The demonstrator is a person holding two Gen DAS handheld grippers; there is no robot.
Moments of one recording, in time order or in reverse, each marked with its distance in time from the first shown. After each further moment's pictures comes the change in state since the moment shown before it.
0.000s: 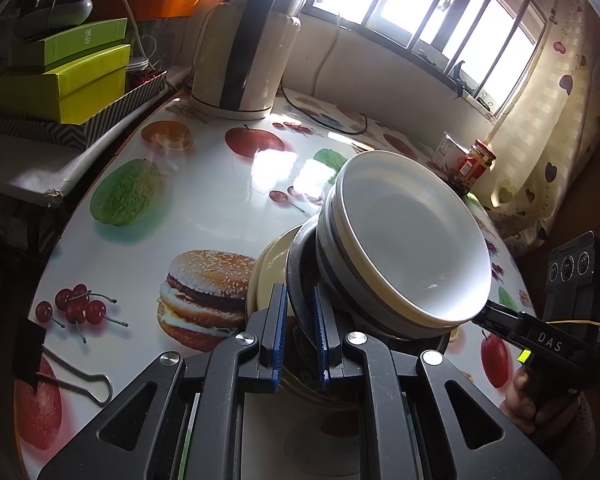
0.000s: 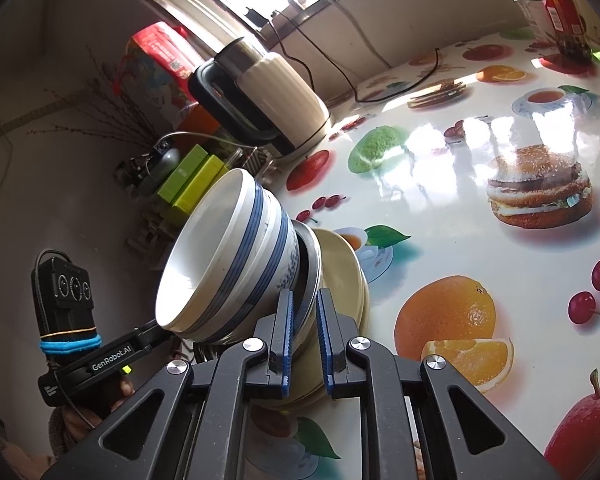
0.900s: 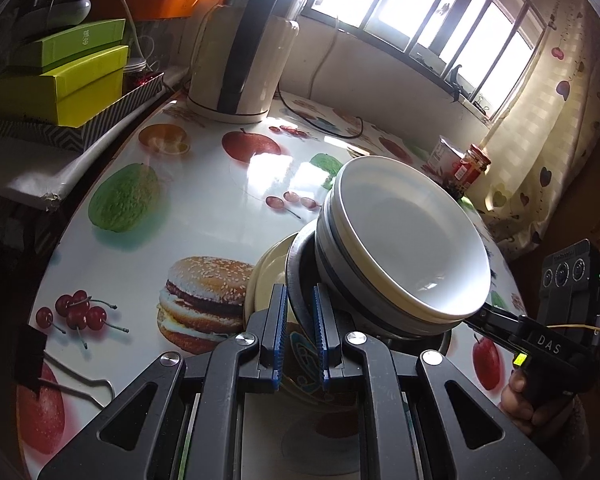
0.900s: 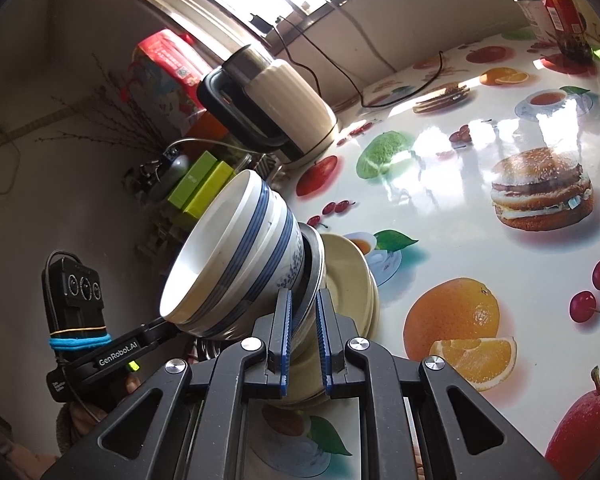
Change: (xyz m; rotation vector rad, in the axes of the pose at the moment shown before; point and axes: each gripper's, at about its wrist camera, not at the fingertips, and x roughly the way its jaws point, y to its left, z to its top) left arm -0.003 0.003 0.006 -0.010 0.002 -0.028; right arm -0.006 -0.001 0.003 0.019 -0.006 0.042
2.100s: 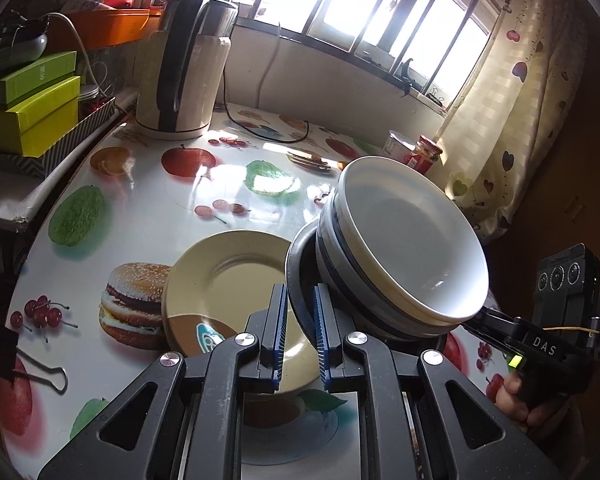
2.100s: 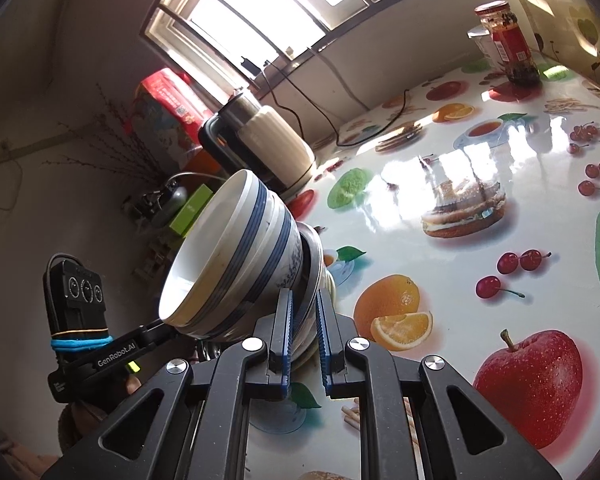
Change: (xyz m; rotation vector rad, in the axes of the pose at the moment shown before) left arm -0.018 -0.055 -0.005 0.082 -0.026 -0.086; right arm -0.076 -0.006 -0.014 0.010 -0.115 -0.039
